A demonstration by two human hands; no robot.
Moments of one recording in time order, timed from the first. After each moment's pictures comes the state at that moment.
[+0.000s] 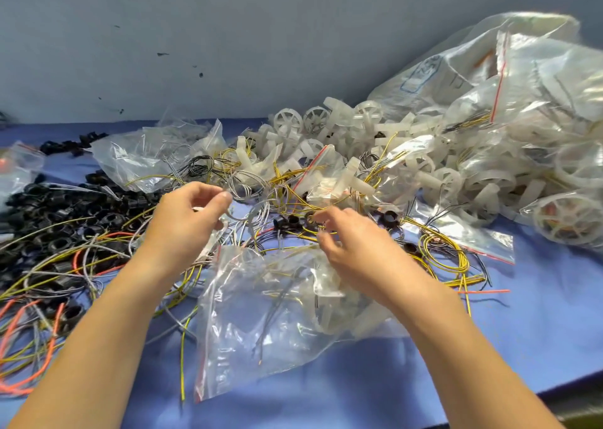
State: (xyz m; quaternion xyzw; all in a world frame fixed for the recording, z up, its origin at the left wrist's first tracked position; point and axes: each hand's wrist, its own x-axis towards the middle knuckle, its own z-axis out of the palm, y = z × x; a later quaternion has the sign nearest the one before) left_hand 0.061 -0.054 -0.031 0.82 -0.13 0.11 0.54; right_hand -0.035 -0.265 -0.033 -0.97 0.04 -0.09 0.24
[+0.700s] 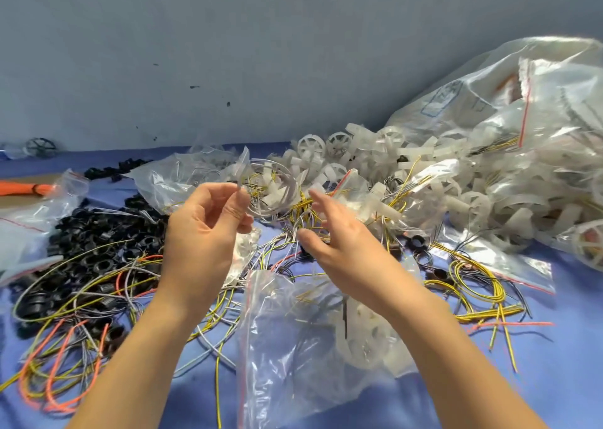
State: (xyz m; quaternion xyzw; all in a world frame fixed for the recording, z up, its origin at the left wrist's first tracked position) left_hand 0.034 -0.047 -0.006 0.69 -0.19 0.20 0.67; right_hand -0.012 -0.226 -0.014 -0.91 -0.06 -0.17 0.38
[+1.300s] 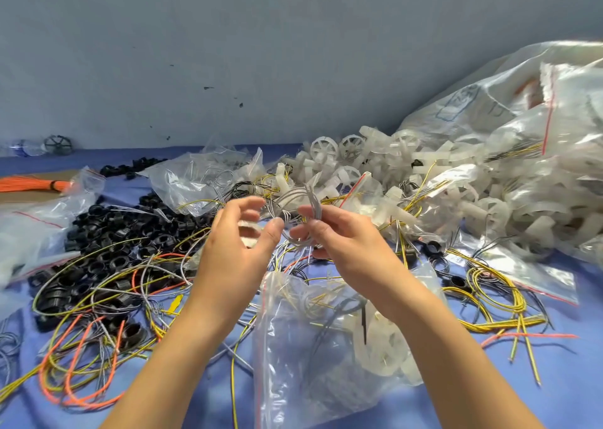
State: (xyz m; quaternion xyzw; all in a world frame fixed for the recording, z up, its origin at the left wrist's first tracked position) left_hand 0.029 -0.048 -0.023 0.80 -0.14 0.18 0.55; right_hand -0.002 -0.209 -0.011 -0.77 -0.07 -0.10 0.62
